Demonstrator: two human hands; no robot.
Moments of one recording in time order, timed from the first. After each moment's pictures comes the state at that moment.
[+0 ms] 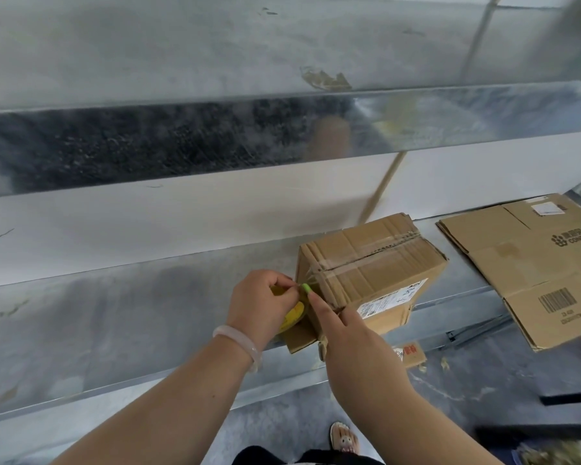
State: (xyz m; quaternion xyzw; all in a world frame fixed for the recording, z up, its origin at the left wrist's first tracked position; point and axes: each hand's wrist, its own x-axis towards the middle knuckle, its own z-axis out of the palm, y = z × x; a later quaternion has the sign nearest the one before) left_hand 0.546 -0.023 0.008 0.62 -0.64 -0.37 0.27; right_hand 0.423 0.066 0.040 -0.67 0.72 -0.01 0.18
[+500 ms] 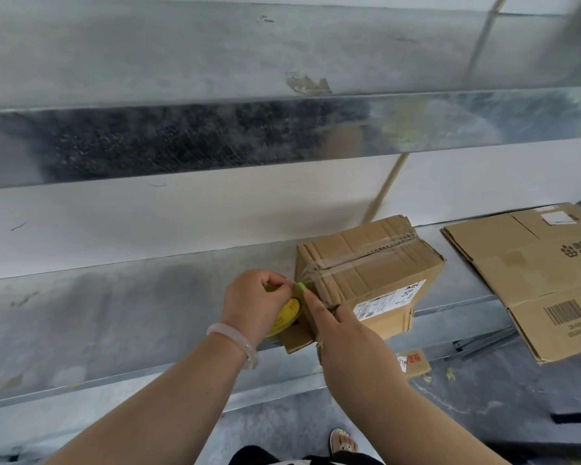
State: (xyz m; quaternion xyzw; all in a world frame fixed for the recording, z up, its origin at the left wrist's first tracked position) left_hand 0.546 -0.023 0.013 0.64 -0.60 -0.37 0.30; right_hand 0.413 0.058 0.032 -0.70 0.69 -0.02 0.18
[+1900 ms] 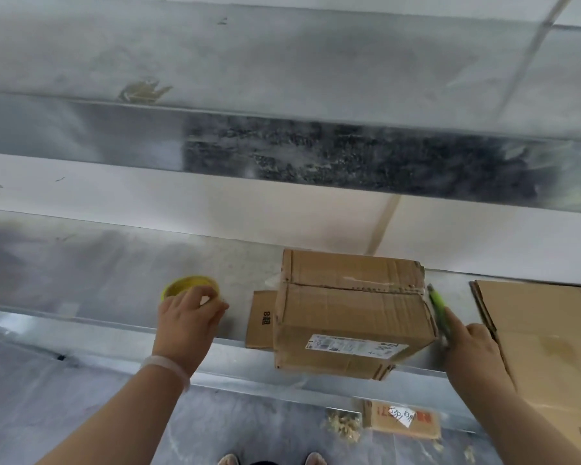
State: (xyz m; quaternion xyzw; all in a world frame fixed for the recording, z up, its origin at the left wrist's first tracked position) left_hand 0.568 0.007 -0.069 0.71 -0.68 0.03 0.18; right_hand 0.135 -0.038 -0.049 -0.61 0.78 0.03 0.16
